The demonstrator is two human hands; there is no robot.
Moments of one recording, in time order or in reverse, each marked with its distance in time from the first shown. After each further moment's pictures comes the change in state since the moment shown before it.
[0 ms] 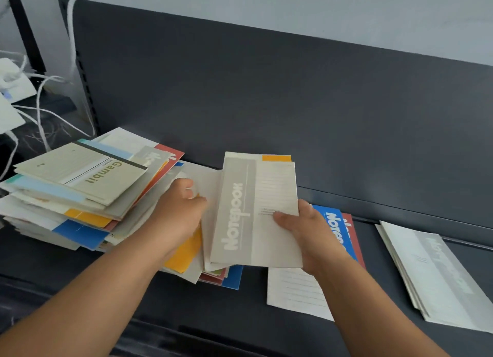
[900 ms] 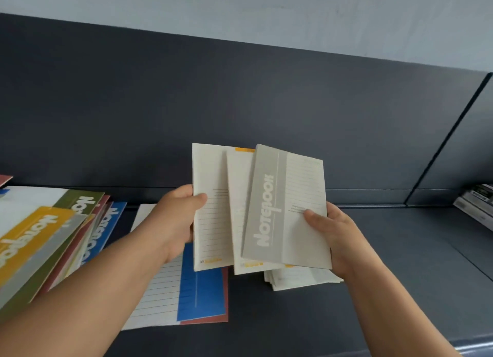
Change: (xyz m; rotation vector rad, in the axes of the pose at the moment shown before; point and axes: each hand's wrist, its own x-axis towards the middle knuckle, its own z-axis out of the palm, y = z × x) left_hand -0.051 0.098 0.218 -0.390 -0.414 -0.029; right_hand -0.063 0.008 -0.286 0.207 0.287 -0.129
